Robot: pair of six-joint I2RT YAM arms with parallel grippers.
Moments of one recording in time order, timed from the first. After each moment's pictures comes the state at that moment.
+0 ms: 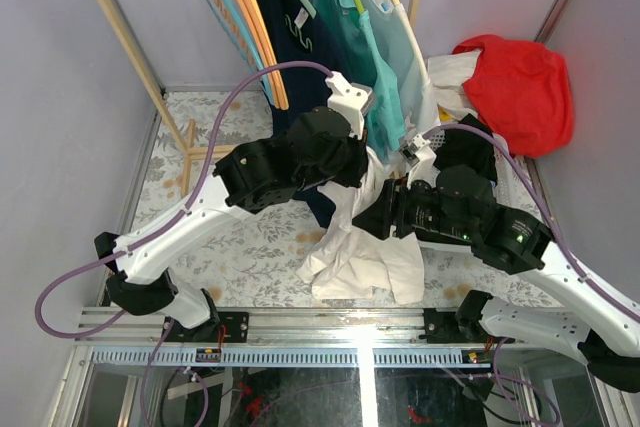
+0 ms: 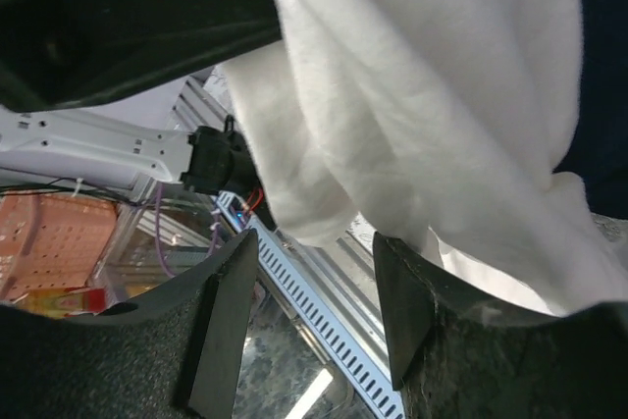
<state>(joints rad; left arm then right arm) -1.04 1.53 1.90 -0.86 -0.22 -0.45 0.92 0.87 1.11 -0.61 -0.13 0.65</state>
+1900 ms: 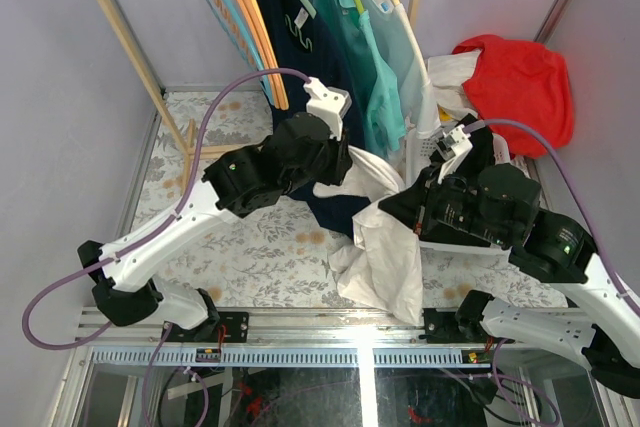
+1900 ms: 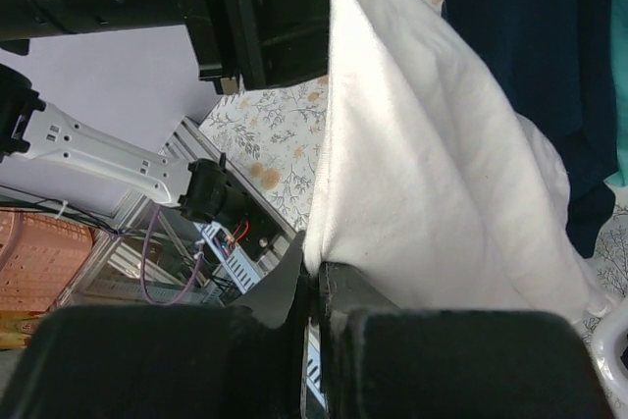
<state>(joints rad) -0.97 1.43 1.70 -0.77 -0.27 -0.42 0.92 0.81 1.27 -0.72 -0.04 0.53</state>
